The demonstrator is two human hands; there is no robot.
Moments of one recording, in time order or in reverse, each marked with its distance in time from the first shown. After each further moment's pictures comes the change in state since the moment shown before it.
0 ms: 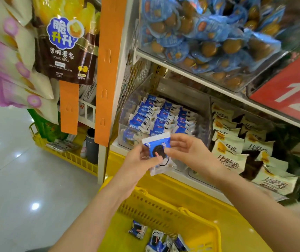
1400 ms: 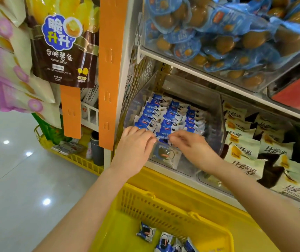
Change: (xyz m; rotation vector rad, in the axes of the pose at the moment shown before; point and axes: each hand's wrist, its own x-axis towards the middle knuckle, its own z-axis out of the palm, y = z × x) left_hand 0.061 0.005 -0.037 1.284 0.227 0.662; right_hand 0.051 0.018 -0.004 -0.523 0.004 0.024
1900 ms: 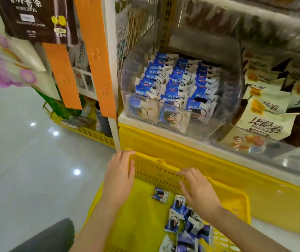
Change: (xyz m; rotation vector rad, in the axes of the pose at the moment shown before) left_hand -0.141 -0.030 0.062 -0.090 -0.085 -0.373; right_hand -0.114 0.115 0.145 -0.261 0.128 -0.223
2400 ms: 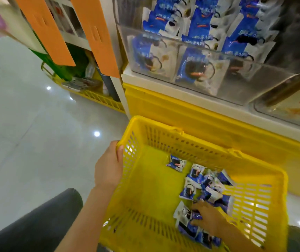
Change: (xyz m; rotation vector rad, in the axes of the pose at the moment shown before) left_hand -0.034 -0.087 0.031 0.180 -0.069 -0.380; right_hand -0.113 0.052 0.145 0.199 -1.129 0.426
